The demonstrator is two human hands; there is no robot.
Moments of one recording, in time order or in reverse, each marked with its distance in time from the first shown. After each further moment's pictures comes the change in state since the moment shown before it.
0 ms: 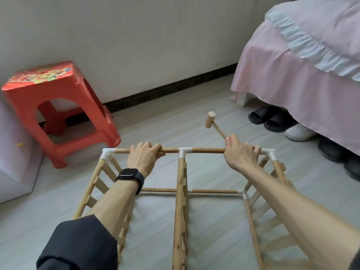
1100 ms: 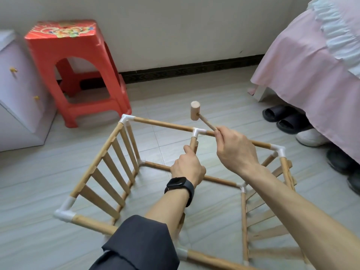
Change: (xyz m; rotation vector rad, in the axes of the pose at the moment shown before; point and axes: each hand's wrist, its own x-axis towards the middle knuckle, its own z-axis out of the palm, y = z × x) left_hand -0.078 0.129 -0.006 -0.574 -0.165 -0.469; right_hand -0.067 -0.051 -0.031 0.099 0.062 -0.496
